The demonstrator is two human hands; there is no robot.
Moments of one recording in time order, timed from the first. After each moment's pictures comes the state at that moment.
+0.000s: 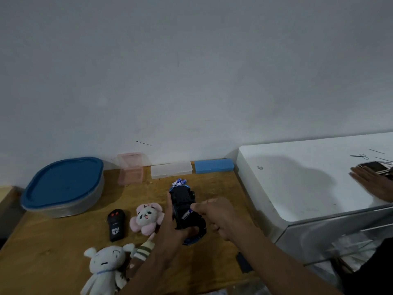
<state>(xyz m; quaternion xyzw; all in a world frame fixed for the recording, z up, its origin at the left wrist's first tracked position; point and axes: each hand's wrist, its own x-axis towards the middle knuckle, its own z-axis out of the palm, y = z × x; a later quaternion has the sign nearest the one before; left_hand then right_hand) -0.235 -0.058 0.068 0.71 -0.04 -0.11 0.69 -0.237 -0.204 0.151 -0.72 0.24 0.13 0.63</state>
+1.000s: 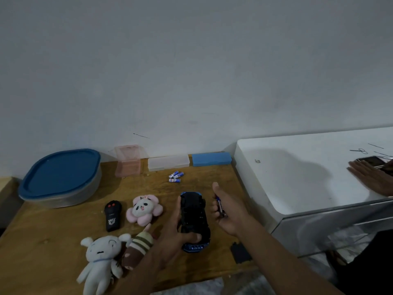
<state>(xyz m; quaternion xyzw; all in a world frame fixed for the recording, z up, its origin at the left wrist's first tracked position) -0.254 -0.067 0.059 0.65 -0.04 -0.26 0.71 -0.248 -0.244 0.138 -0.50 0.29 0.15 0.81</state>
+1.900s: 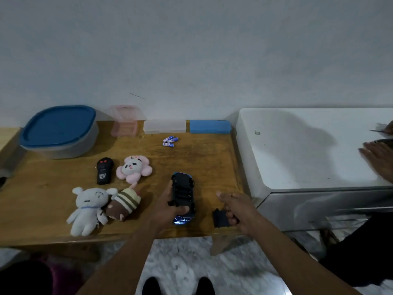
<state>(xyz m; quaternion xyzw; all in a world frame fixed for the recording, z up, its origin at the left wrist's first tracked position) -0.284 -0.110 0.039 0.73 0.09 -0.25 0.63 -0.298 -0.332 0.068 -0.64 0.32 0.22 0.67</state>
